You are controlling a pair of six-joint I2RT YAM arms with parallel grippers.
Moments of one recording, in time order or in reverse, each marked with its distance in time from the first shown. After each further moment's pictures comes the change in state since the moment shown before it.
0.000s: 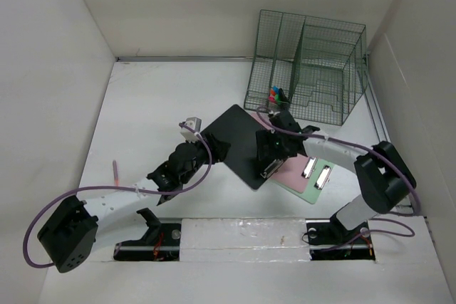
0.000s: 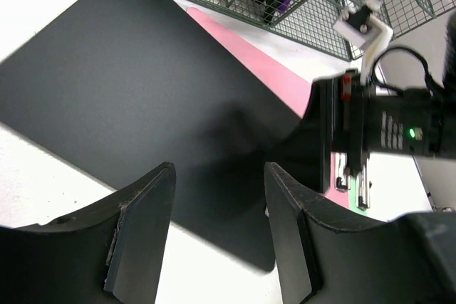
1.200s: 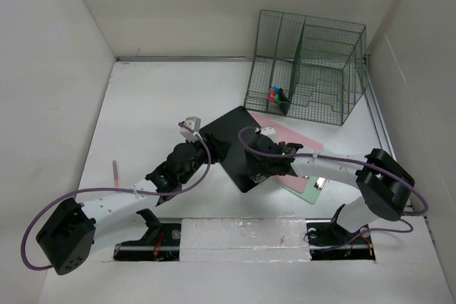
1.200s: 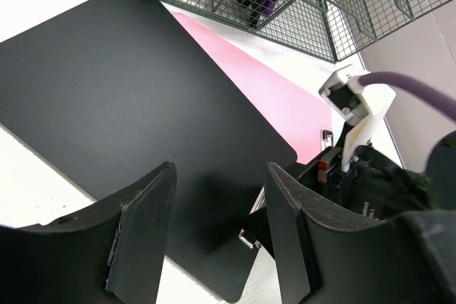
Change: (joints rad) left arm 0.000 -0.023 0.000 0.008 0.021 -0.004; right arm 0.342 -0.036 -0.031 -0.117 0.383 0.191
